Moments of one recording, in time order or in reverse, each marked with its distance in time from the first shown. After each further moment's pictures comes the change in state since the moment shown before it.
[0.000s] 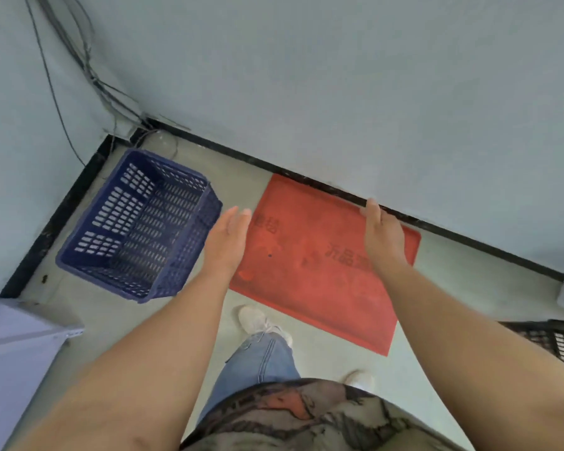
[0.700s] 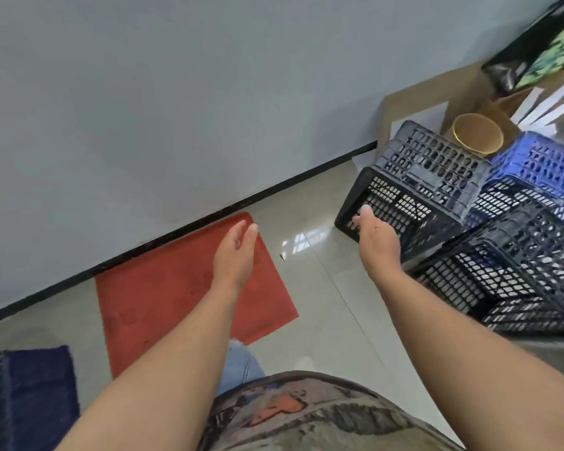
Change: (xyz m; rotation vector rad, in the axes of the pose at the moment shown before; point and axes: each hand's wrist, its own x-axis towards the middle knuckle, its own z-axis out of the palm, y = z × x) left_hand -0.298 0.066 0.370 0.197 -0.662 0.376; right_hand -0.162 0.326 -0.343 0.431 0.619 0.480
